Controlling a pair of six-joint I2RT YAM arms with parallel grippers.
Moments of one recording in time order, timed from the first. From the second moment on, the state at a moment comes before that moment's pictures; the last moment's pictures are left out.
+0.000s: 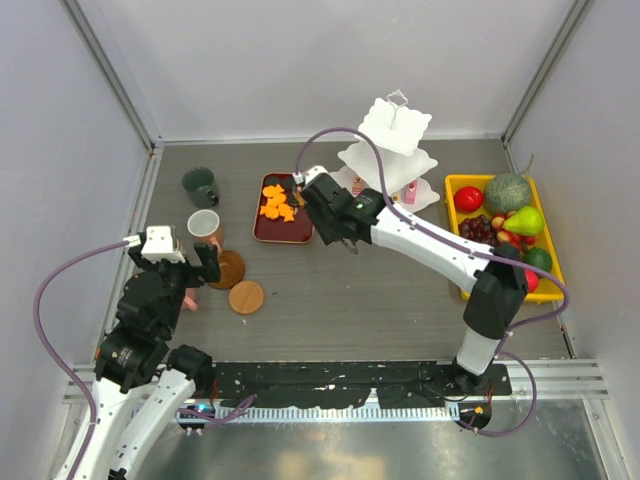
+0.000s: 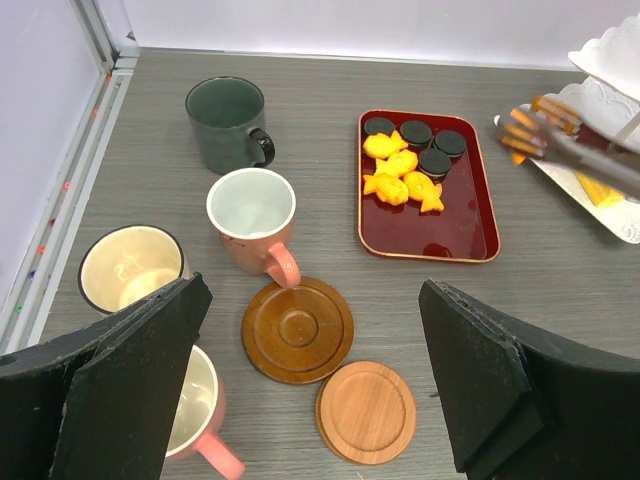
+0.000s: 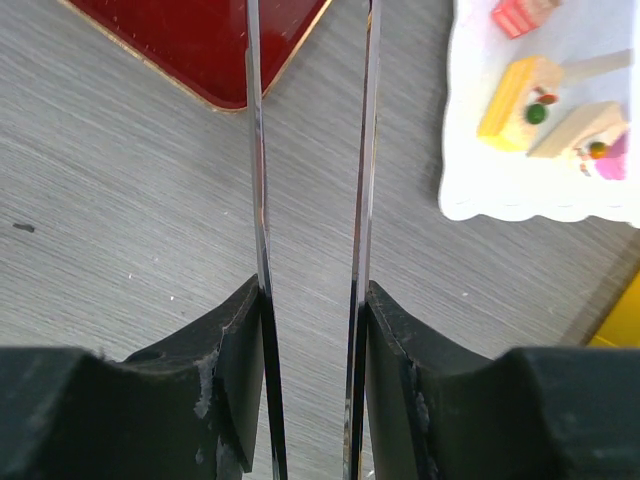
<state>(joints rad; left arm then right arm) -0.40 0.35 0.72 -0.52 -0.37 -0.13 0.89 1.77 1.62 -0.79 0.37 0.17</state>
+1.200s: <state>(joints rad) -0.40 0.35 0.72 -0.52 -0.37 -0.13 0.54 1.73 1.60 -0.69 0.42 0.11</state>
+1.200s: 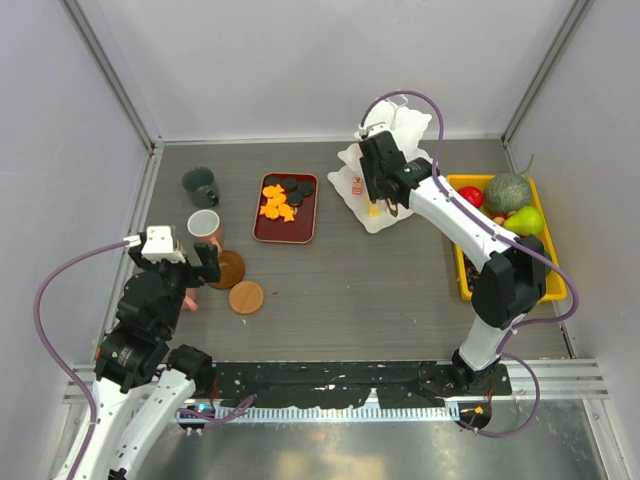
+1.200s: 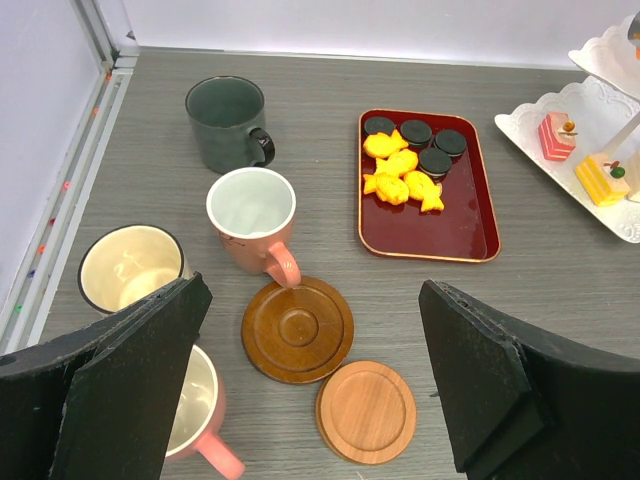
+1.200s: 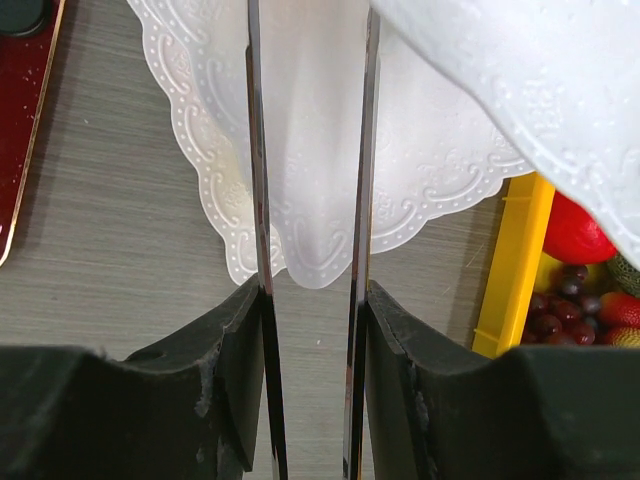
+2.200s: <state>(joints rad) -0.40 0.35 0.72 -0.52 -0.37 -0.13 0.54 1.79 1.55 -0.57 0.50 0.14</state>
